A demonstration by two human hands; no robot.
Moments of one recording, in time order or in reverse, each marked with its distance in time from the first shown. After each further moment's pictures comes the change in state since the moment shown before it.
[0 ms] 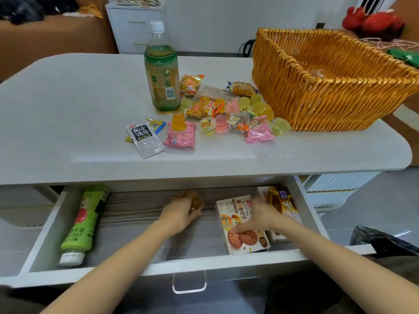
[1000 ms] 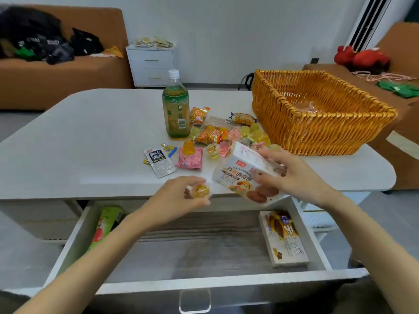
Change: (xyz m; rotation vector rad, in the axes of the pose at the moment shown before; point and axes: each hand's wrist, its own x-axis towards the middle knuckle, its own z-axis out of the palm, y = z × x) left_hand -0.088 0.059 -0.142 -0.284 0.166 0.156; right_hand -0.122 -0.044 -0.123 0.303 0.489 -0.669
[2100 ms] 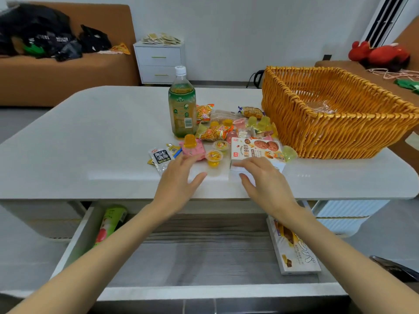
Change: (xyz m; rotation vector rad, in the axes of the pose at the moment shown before) left_hand 0.059 -0.019 0.010 0.145 0.356 0.057; right_hand 0.045 0.043 0.069 -0.444 0.287 -0.259
